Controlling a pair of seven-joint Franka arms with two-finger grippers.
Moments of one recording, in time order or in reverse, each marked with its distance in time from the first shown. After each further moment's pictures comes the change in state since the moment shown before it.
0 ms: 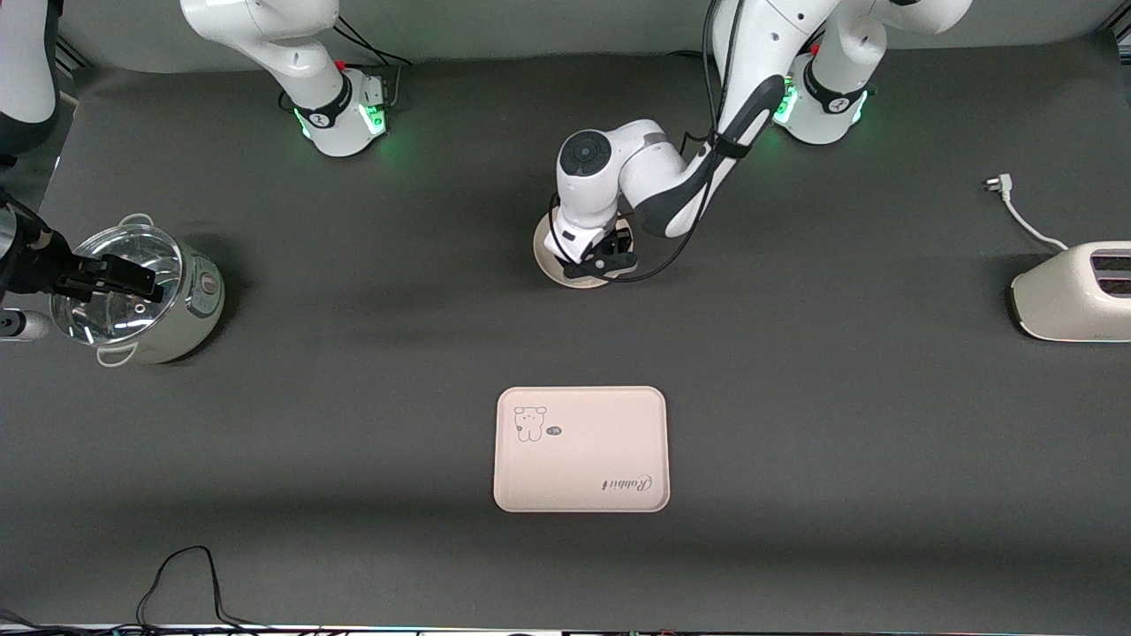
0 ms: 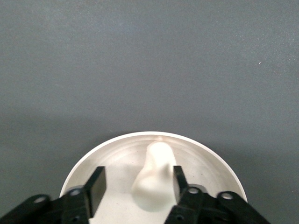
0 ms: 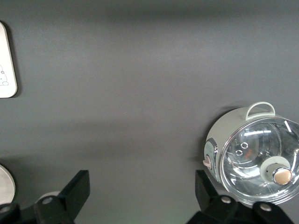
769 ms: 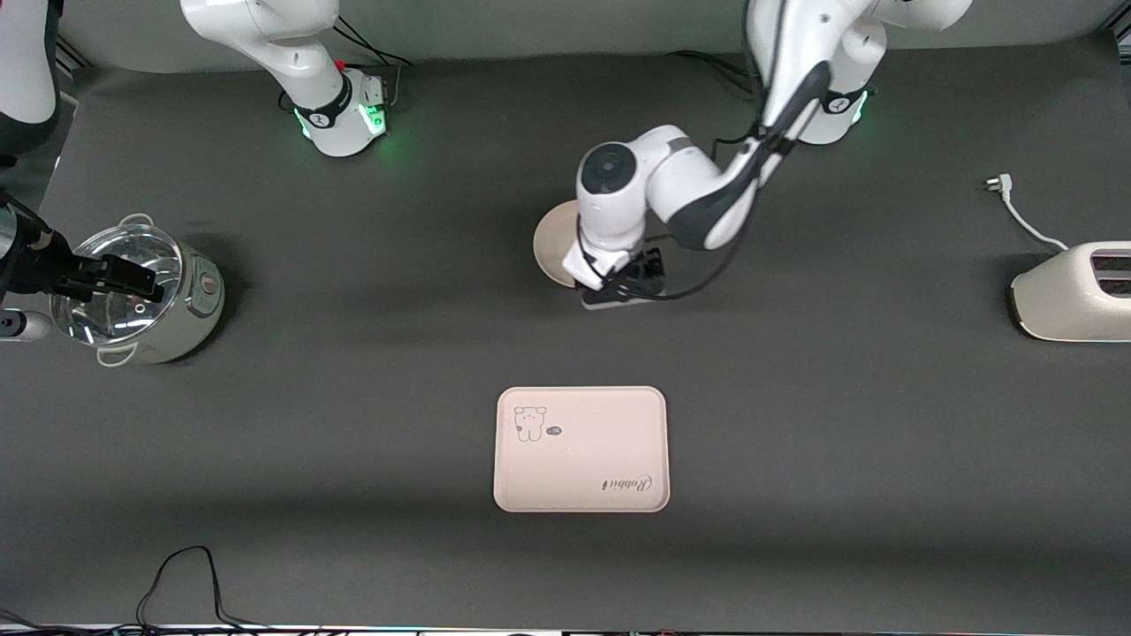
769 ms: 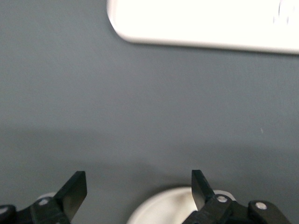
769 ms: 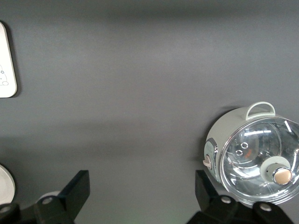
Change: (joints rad) left arm 0.166 -0.107 0.015 0.117 0.008 -0.211 0.322; right arm 0.000 0.000 0.000 0.000 0.000 0.000 0.000
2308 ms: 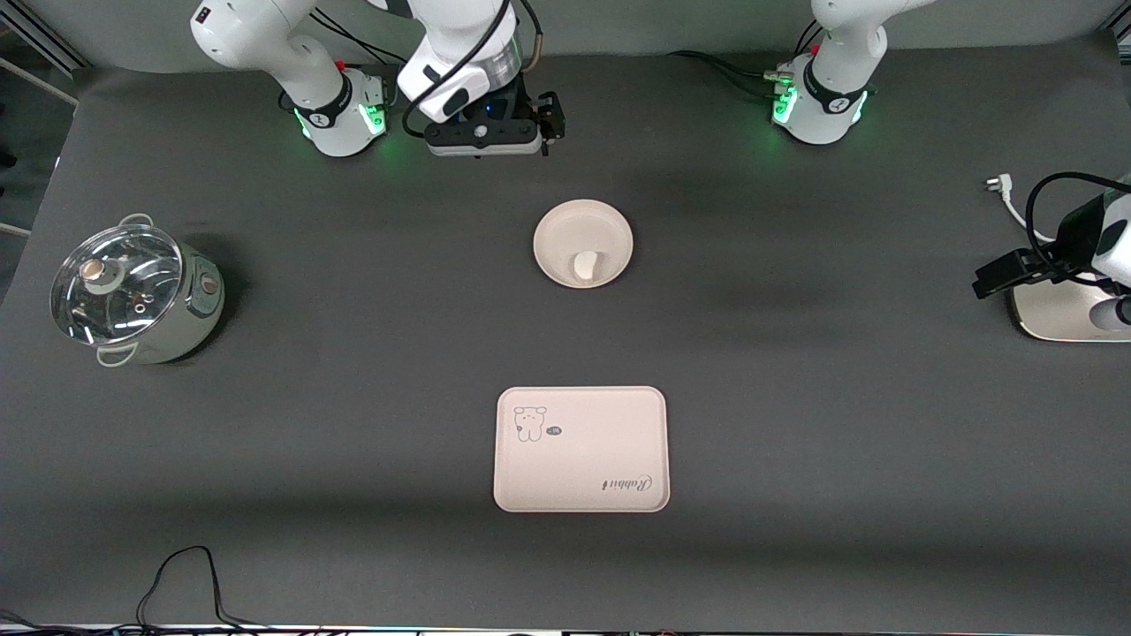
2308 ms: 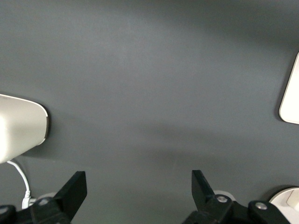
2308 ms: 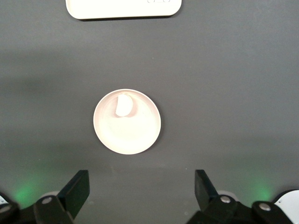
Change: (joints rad) left arm 0.764 -0.374 0.011 0.159 -0.266 -0.532 0.792; right arm 0.879 -0.006 0.014 -0.076 0.088 0.106 0.878
